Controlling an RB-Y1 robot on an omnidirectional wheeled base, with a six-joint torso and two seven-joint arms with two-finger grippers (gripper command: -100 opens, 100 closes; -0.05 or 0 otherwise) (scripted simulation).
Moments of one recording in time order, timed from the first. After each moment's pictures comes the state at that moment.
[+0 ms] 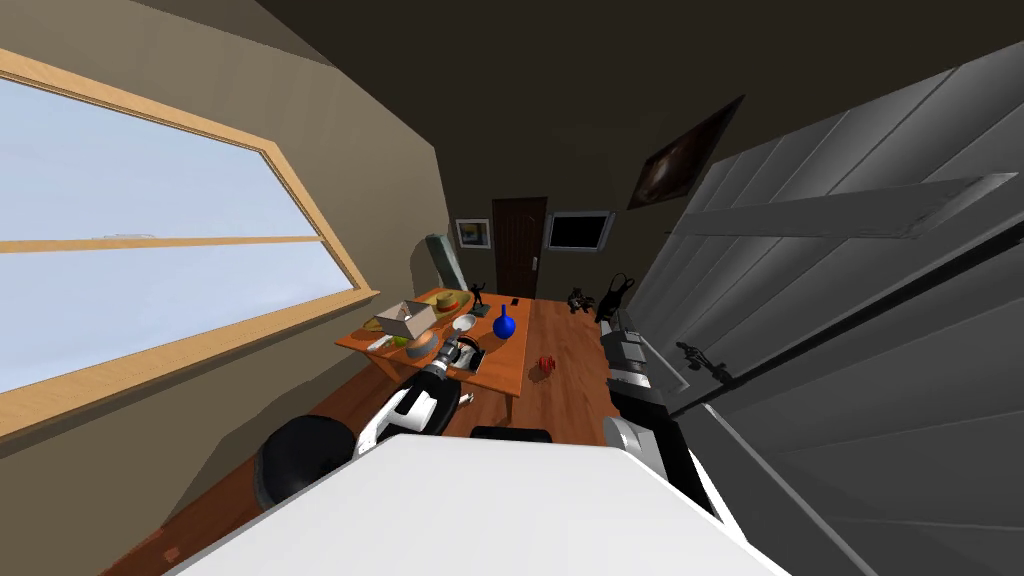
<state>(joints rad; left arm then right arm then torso) 0.25 0.32 -0.11 -1.63 0.00 -0.18 0.06 0.55 -0.03 -0.04 -2.26 -0.10 -0.36 0.14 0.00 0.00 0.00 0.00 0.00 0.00</state>
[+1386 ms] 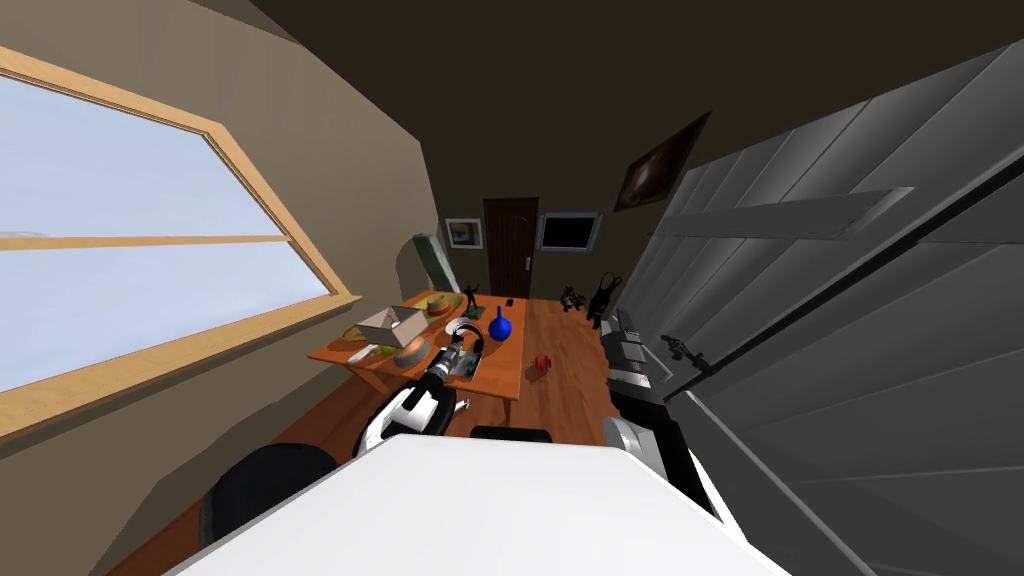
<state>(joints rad) 0.20 0.35 -0.15 -1.51 0.00 -0.08 0.09 0.55 -0.03 -0.04 -2.26 -0.10 -0.36 0.14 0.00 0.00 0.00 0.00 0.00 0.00</state>
